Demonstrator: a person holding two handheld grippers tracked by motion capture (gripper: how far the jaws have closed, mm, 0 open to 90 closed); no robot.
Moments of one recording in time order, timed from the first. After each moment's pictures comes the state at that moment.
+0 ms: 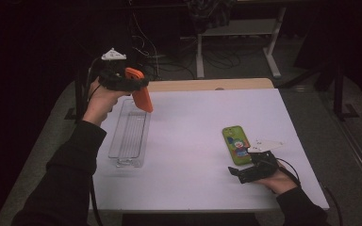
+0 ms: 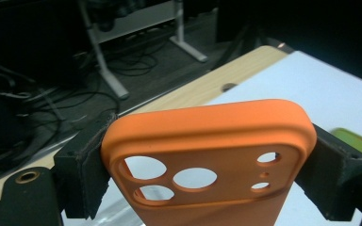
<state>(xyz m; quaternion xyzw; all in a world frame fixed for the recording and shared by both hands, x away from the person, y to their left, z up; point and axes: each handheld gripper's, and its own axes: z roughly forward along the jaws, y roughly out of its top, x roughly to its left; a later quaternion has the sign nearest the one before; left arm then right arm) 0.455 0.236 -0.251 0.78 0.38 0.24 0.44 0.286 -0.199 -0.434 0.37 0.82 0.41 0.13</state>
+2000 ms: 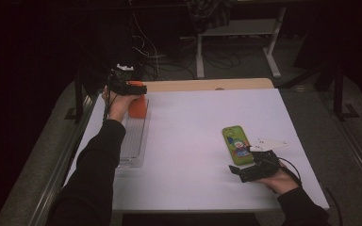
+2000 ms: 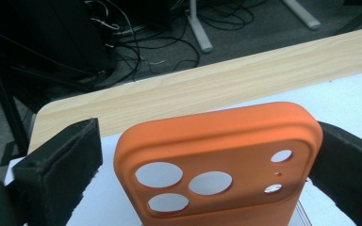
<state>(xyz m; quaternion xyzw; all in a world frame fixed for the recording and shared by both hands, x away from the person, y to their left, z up) 0.531 0.243 -0.355 0.73 0.53 0.30 0.32 0.284 -0.201 -0.427 0.37 0.82 0.42 0.13</state>
